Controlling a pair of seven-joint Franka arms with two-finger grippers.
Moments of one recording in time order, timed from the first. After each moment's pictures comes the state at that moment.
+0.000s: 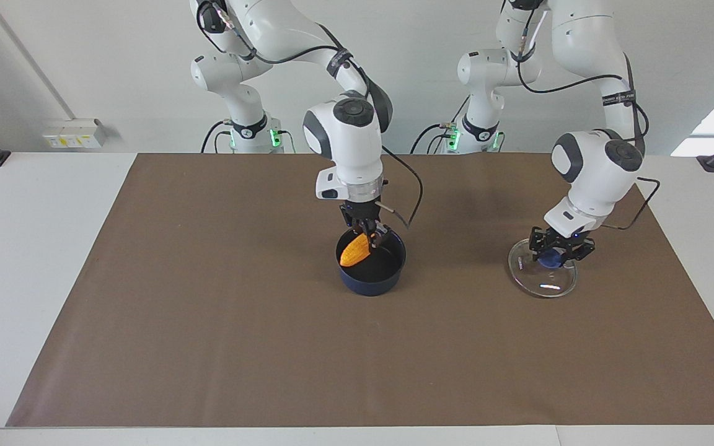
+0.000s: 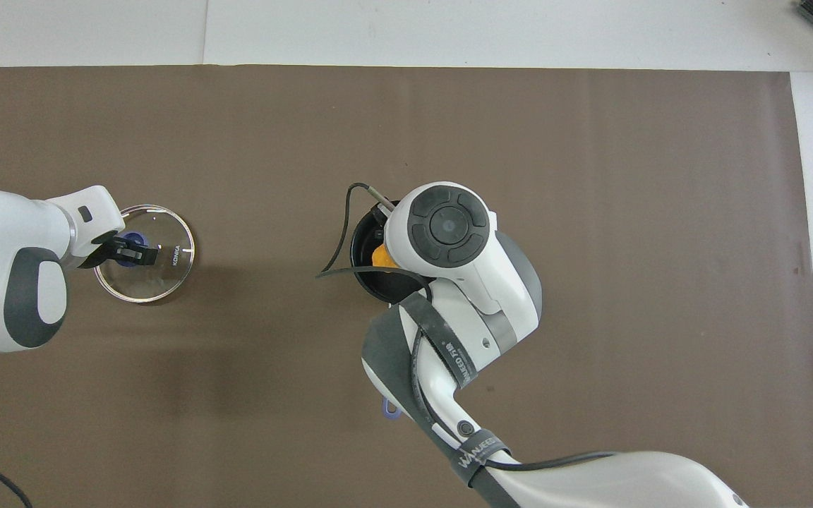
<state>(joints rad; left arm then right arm) 0.00 0.16 0.00 -2.13 -0.06 2.39 0.38 0.61 0.40 -0.02 -1.64 0.00 2.21 1.42</state>
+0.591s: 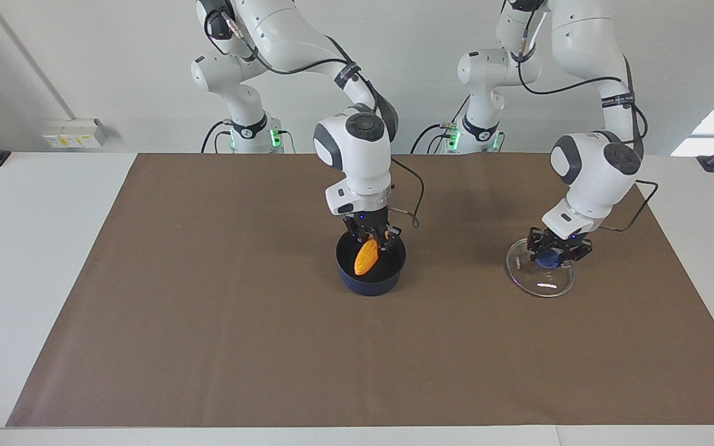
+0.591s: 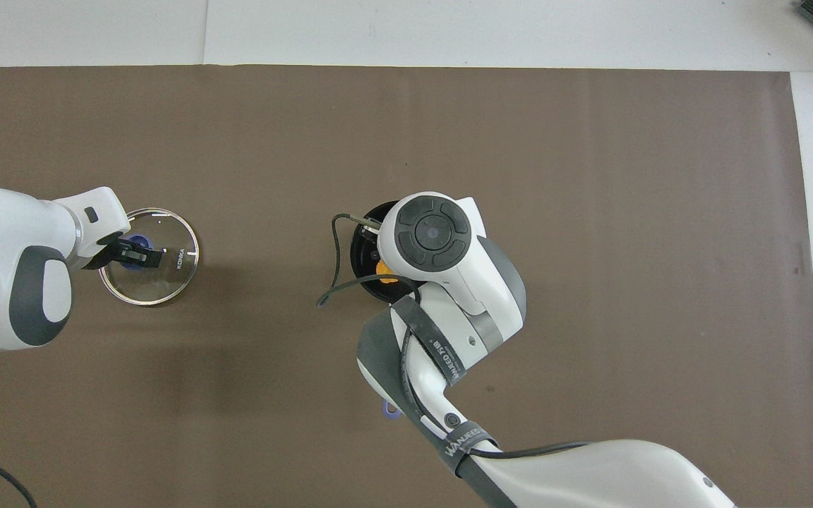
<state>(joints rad) 0.00 0.17 -0.01 -2.13 -0.06 2.37 0.39 0.62 0.43 -0.03 -1.65 -0.01 2.23 1.03</state>
